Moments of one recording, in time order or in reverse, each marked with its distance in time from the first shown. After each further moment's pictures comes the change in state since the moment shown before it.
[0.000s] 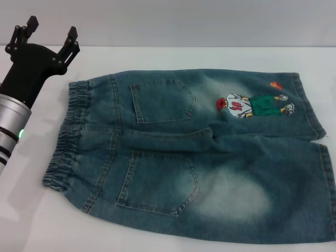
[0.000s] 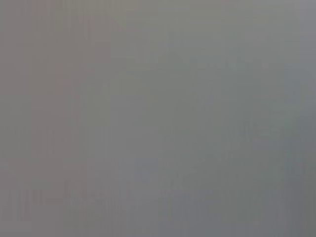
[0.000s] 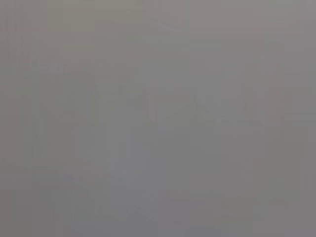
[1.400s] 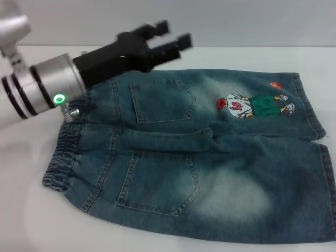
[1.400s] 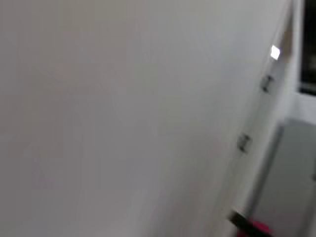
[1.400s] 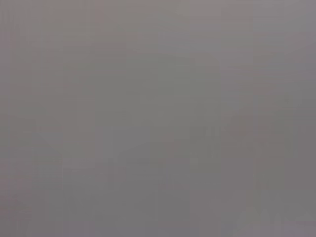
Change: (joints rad) left arm -0.229 0.163 0.031 0.072 0.681 0.097 -1.066; right arm -0.041 -0.008 0.043 0.013 -0.012 -0.007 0.068
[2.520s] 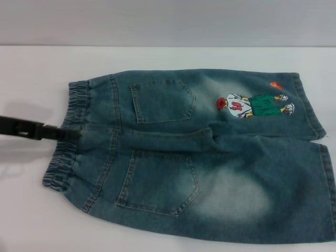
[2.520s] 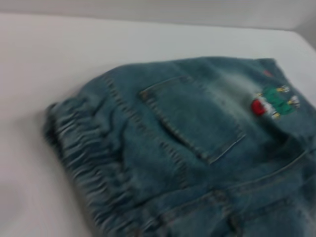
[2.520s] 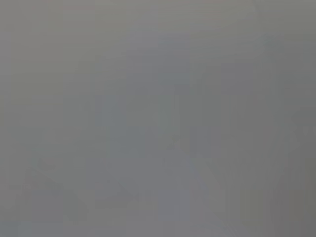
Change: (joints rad) left arm 0.167 0.035 -0.936 0.498 1.734 0.262 -1.061; right arm -0.085 -0.002 0.100 -0.096 0.010 0.208 0.018
